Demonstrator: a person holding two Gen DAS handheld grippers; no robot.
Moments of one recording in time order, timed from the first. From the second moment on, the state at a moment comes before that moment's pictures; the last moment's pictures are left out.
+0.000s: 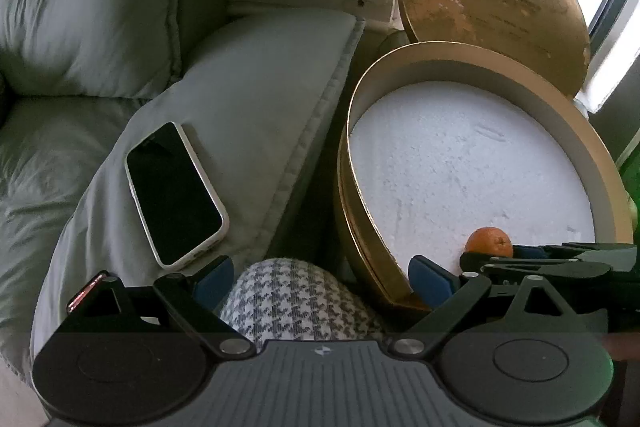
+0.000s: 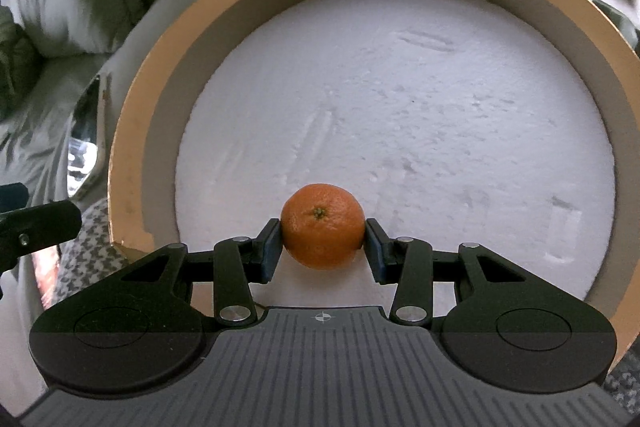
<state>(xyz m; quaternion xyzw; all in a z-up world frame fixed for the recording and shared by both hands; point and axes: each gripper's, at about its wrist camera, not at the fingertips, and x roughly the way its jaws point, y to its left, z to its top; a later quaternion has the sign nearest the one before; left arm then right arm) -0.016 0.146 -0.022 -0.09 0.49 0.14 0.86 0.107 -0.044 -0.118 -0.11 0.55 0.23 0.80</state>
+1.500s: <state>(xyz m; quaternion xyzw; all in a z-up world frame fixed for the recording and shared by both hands) -0.016 -0.041 0.010 0.10 0.50 -0.02 0.86 0.027 -0.264 -0.028 0.09 0.49 0.07 0.86</state>
